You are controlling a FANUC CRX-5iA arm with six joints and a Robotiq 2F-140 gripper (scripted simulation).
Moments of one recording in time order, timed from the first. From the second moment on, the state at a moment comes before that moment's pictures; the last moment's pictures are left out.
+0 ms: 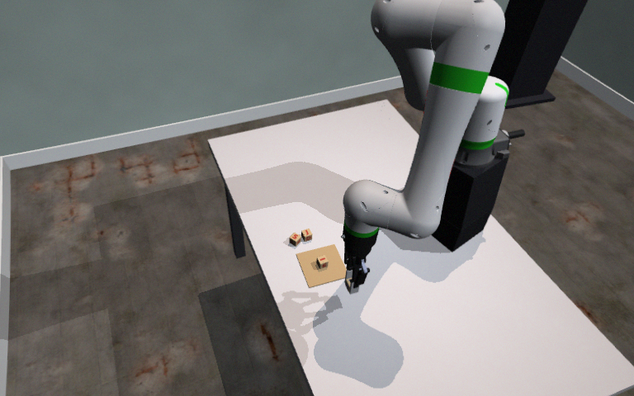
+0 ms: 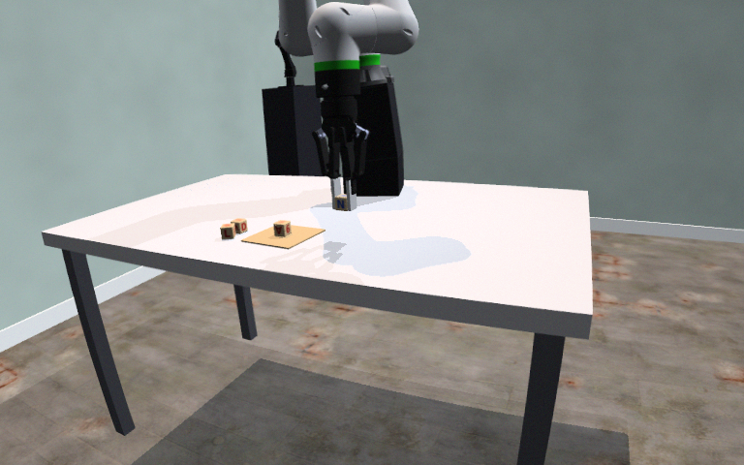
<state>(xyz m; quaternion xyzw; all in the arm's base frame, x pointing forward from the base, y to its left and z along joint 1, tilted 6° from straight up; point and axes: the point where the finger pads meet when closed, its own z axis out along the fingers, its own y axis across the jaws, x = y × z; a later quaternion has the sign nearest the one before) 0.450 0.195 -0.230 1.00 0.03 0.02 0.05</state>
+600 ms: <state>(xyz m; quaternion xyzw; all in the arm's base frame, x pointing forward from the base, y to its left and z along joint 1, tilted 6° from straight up) 0.449 0.198 -0.196 1.00 0.03 0.02 0.05</state>
